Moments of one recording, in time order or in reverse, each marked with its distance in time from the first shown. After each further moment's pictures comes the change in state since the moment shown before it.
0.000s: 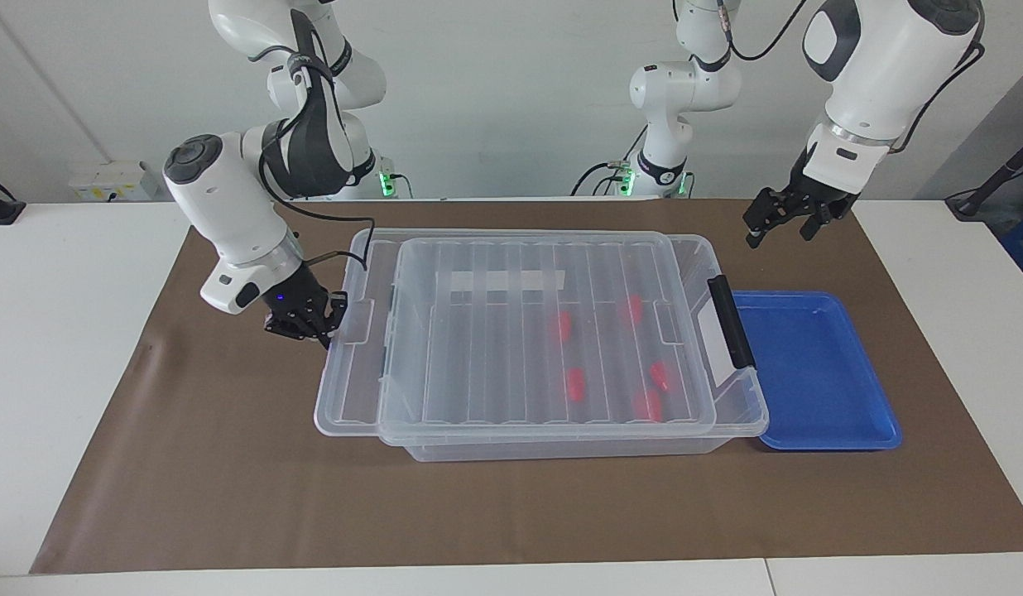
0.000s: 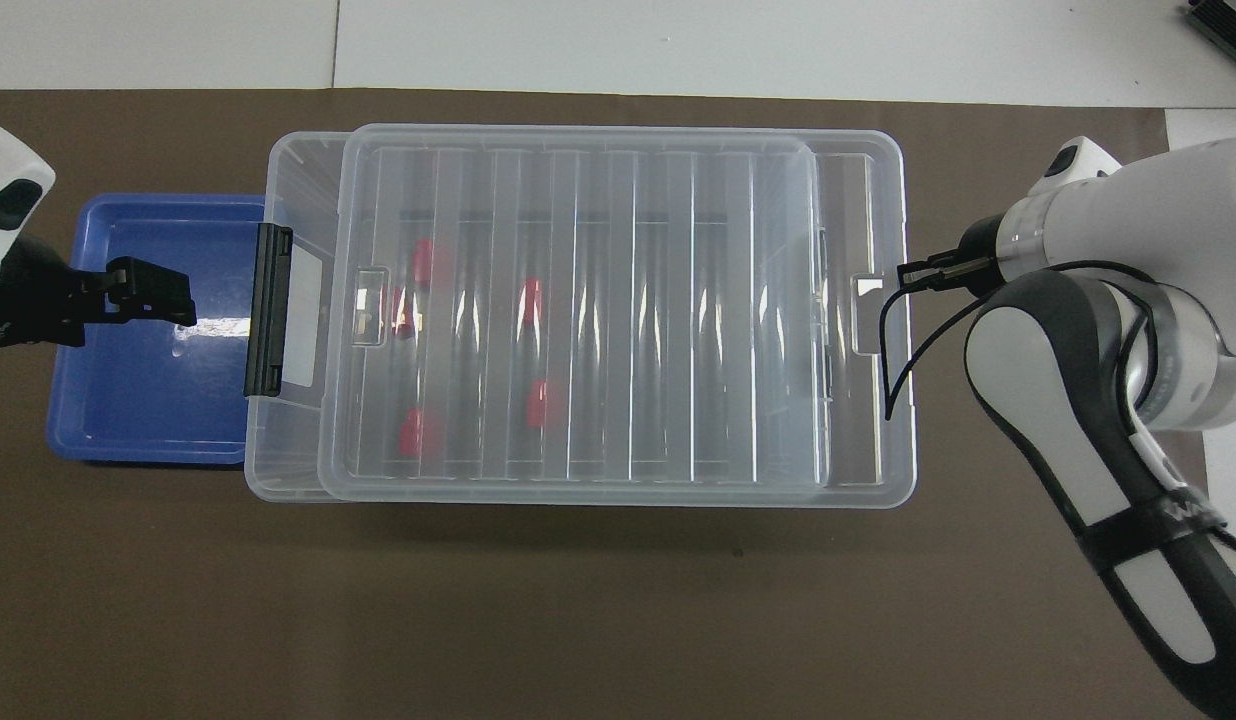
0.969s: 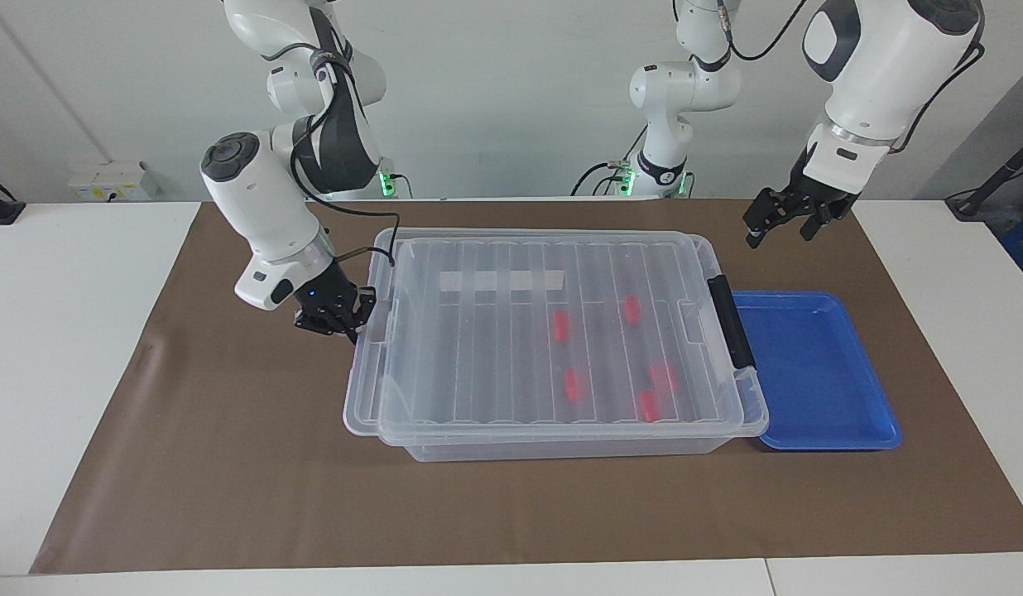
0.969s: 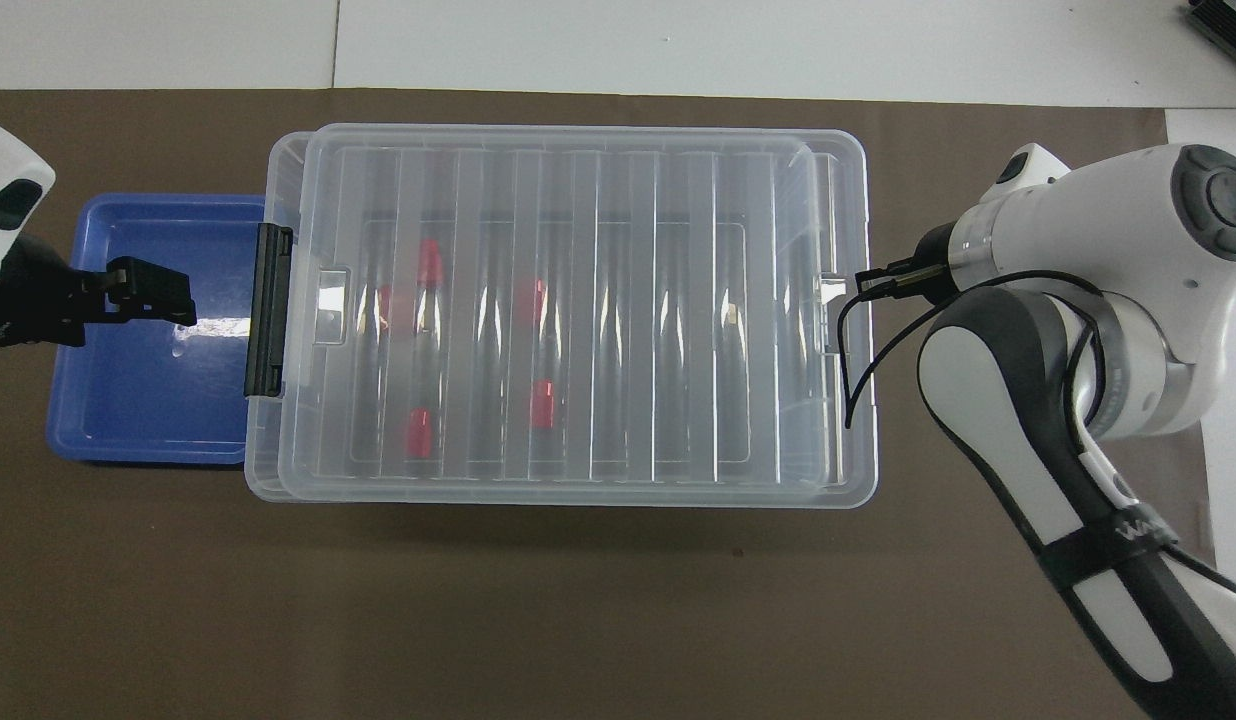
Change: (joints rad) left arm 0.000 0.000 0.000 0.000 0.000 0.001 -0.001; right arm 0.055 0.000 0.000 -0.001 0.000 0.000 0.046
